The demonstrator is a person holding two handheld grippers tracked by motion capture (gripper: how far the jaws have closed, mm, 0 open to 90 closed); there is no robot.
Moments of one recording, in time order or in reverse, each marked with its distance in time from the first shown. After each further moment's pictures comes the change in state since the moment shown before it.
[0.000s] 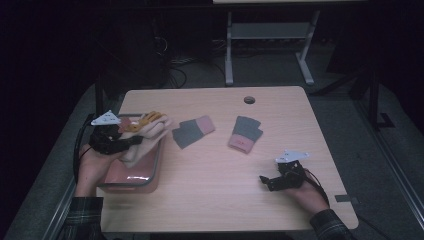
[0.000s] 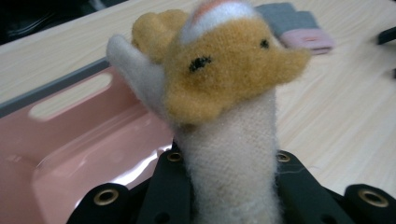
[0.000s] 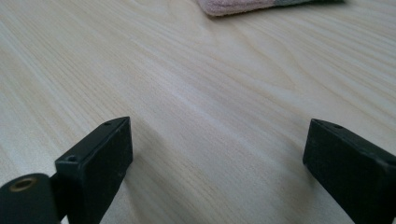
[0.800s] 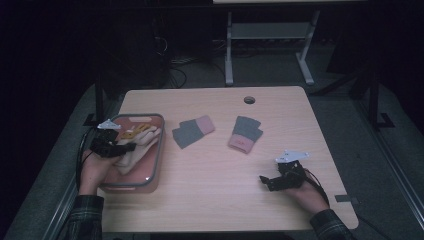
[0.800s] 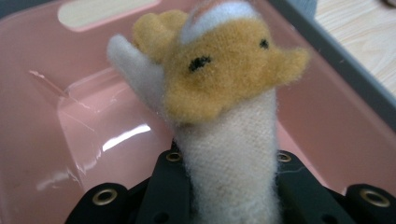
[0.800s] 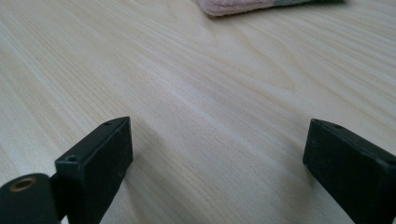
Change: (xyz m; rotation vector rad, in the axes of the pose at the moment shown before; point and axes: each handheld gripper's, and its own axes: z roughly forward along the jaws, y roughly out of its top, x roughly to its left) left arm 0.034 -0.036 0.036 0.154 0.098 -0.110; right arm 0.000 0.000 0.000 -0.001 0.000 -0.002
